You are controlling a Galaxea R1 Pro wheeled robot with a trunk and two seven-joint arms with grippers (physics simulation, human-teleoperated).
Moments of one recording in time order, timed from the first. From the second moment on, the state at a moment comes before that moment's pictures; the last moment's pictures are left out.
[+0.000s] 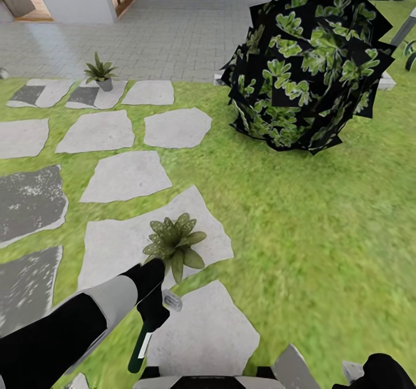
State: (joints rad) left arm -1.04 -0.12 -0.80 -0.05 -0.15 1.02 -0.76; right arm -0.21 -0.03 -0.56 -1.16 0.97 1.04 0.93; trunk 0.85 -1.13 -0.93
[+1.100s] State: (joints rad) left arm -1.04 -0.11 -0.45 -0.06 -0.15 1.02 -0.76; right arm -0.21 -0.03 -0.56 -1.16 0.97 1.04 0.93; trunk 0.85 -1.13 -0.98
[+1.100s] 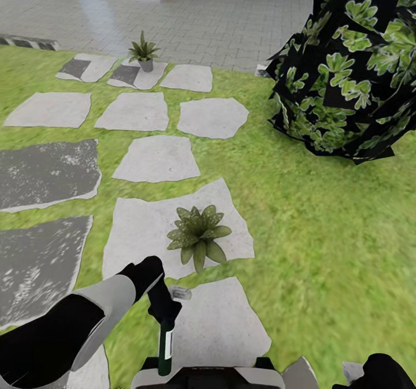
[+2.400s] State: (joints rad) left arm -1.17 -0.05 -0.62 -0.03 -0.16 1.02 -0.76; right arm -0.21 -0.03 -0.56 -1.16 0.97 1.04 0.94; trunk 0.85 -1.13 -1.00
